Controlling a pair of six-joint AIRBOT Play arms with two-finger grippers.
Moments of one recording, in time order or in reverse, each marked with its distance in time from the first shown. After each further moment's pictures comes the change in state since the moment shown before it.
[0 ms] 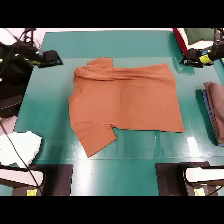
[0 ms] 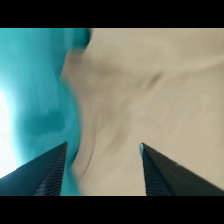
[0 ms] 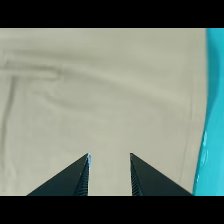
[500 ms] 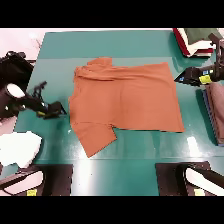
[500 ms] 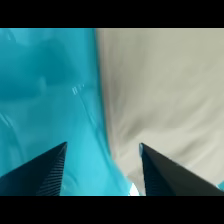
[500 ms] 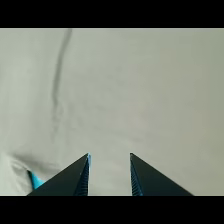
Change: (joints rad) left arm 0.058 0.335 -0.871 -0.110 0.078 0.040; right arm 0.013 0.351 -0.415 0.165 -0.020 -0.048
